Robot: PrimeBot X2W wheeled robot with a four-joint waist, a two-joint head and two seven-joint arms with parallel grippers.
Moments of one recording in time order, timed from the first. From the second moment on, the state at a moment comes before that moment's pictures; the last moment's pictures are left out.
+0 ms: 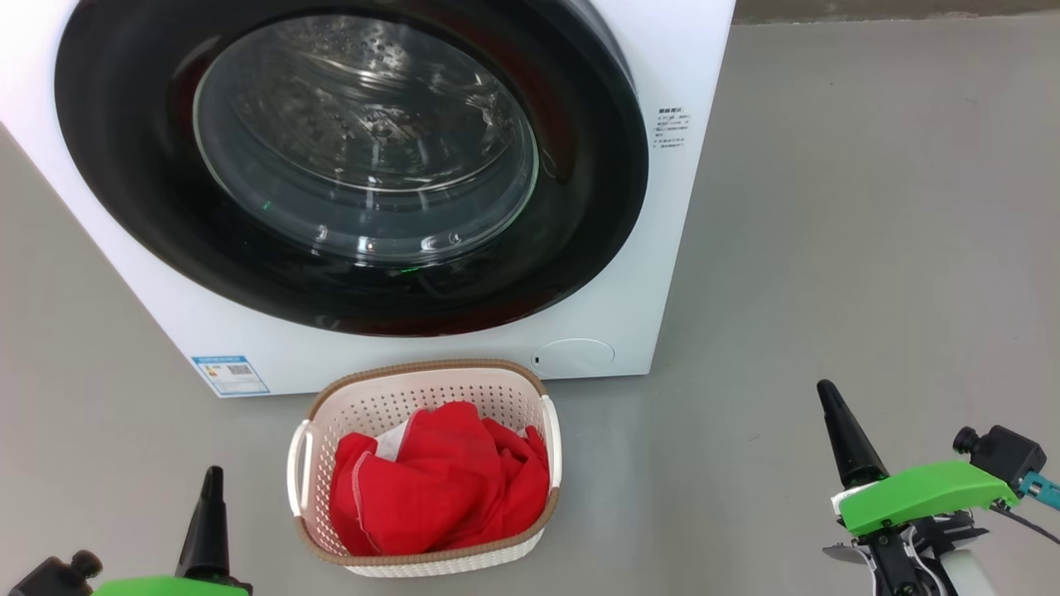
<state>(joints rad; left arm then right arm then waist) -0.04 0.08 -0.02 0.23 -1.05 -0.12 -0.06 -0.20 -0.13 0.05 0.37 1.07 0.13 -0.07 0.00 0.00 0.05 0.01</state>
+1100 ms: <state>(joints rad) -0.05 0.06 0.03 0.25 -1.36 -0.12 0.03 -0.15 -0.09 -0.05 0.32 1.36 0.13 0.03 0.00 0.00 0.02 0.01</state>
